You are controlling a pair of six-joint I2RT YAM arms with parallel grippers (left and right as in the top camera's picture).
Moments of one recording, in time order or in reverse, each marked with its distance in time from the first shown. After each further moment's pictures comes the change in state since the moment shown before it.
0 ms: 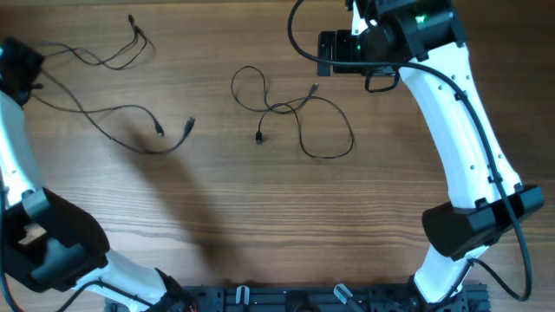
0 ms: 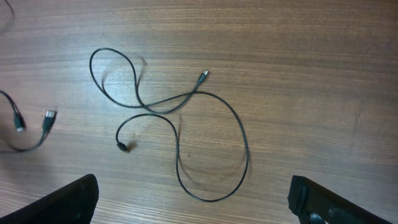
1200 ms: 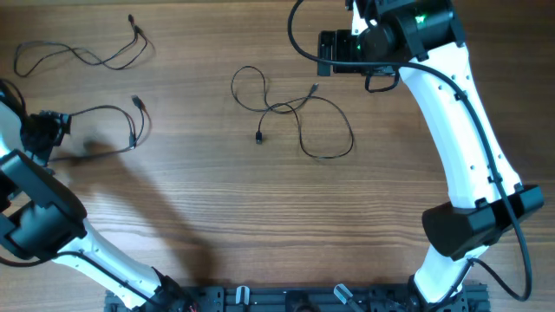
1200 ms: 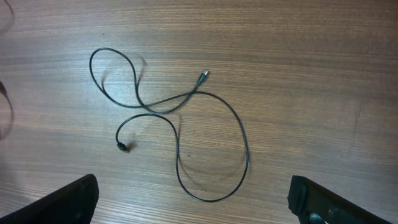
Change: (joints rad) left arm 0.103 0.262 -0.041 -0.406 -0.188 -0.224; right arm 0.000 0.000 0.000 0.000 0.000 0.000
